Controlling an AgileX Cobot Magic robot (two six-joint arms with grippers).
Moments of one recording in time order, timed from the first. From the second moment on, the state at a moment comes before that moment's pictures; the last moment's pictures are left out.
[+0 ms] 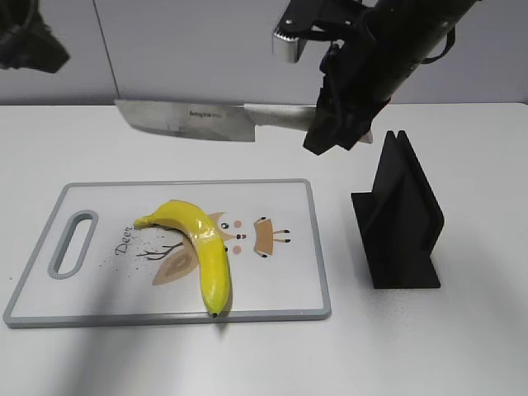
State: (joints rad) left arm -0.37 1.36 -1.25 0.00 0.82 0.62; right arm 0.46 1.82 -1.47 0.37 0.92 -0.96
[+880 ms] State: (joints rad) left arm -0.03 1.10 -1.06 -0.01 1.22 0.19; right arm 0.46 1.58 -1.42 -0.01 1.05 0.27
